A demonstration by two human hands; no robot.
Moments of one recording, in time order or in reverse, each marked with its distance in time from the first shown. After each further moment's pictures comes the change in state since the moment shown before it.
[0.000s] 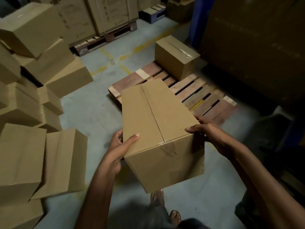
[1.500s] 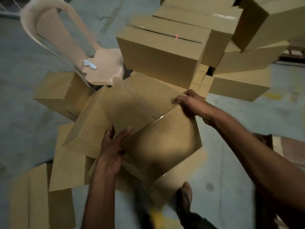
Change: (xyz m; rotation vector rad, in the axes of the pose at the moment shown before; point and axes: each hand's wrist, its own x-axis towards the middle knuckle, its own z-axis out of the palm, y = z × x) left_hand 0.191 0.008 -0.775 -0.867 0.867 0.040; right_hand 0.348 -0.294 0.967 -0.721 -0.800 -0.240
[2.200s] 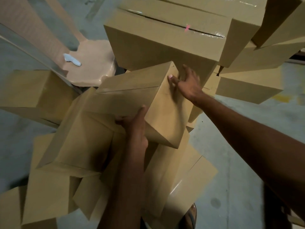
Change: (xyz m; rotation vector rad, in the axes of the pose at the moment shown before) left_hand 0.213 0.002 0.119 -0.059 0.255 -0.061; right_hand 0.266 -0.002 0.019 -0.180 0.331 -0.140
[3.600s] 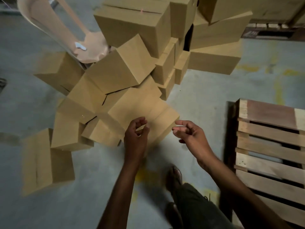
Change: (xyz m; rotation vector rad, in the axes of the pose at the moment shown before) left_hand -0.491 -0.268 -0.150 0.490 -0.228 0.551; right_hand -0.616 0.222 -0.229 0.655 -0.179 0.203
